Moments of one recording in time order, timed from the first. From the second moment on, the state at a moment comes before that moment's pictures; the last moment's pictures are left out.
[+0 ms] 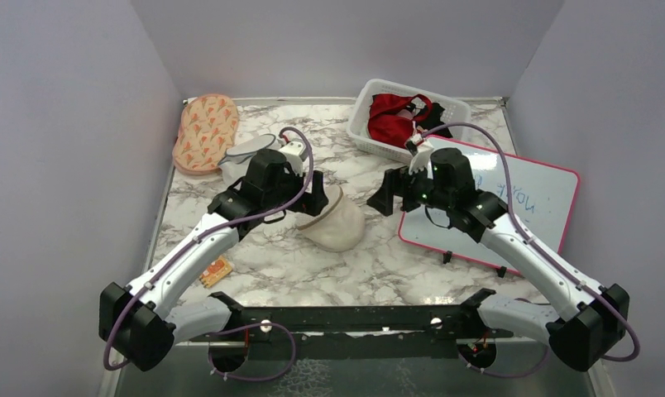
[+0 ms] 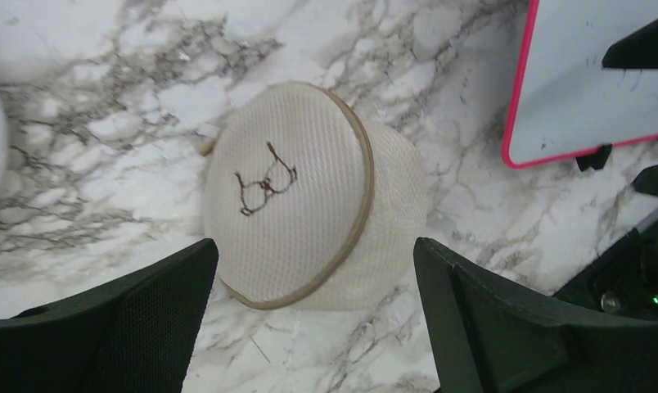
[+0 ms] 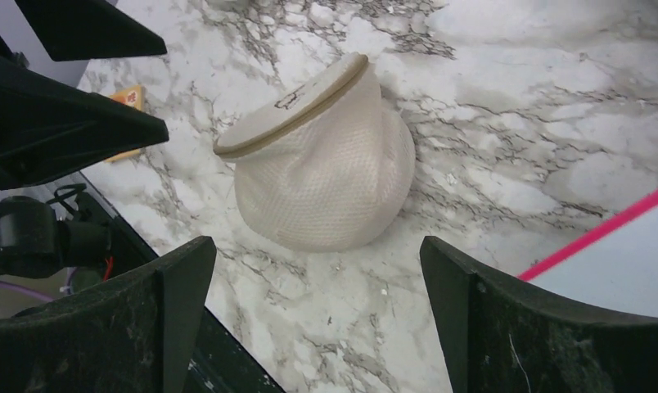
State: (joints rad) left arm -0.56 1.12 0.94 -0.44 0.18 -0.27; right arm 0.56 1.07 0.94 -0.39 -0.26 0.32
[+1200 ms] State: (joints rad) left arm -0.43 1.11 0.89 -0.13 0.05 -0.18; right arm 0.71 1.56 1.14 -0.21 0.10 0.38
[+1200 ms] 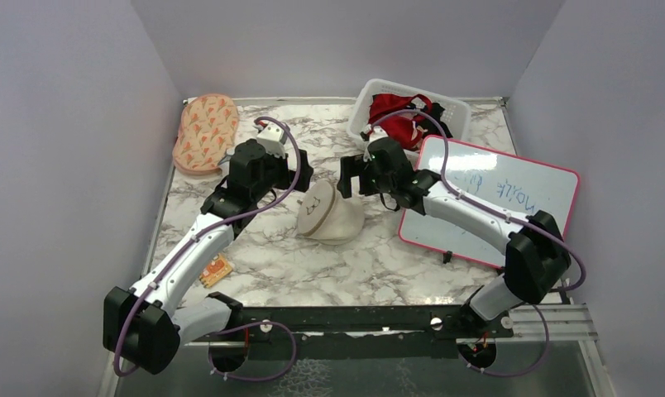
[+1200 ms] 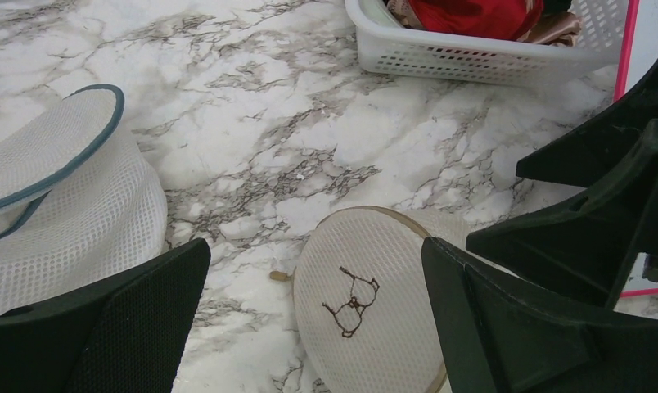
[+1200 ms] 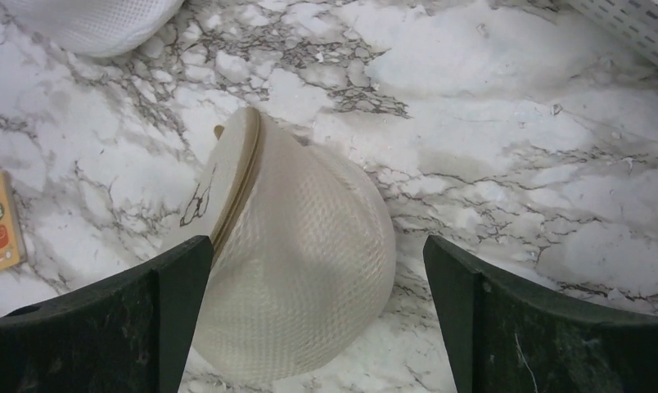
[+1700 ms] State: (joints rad) left arm -0.42 1.13 0.89 -0.13 0.04 -0.19; right arm 0.98 1.48 1.01 -0.19 -0.02 0.56
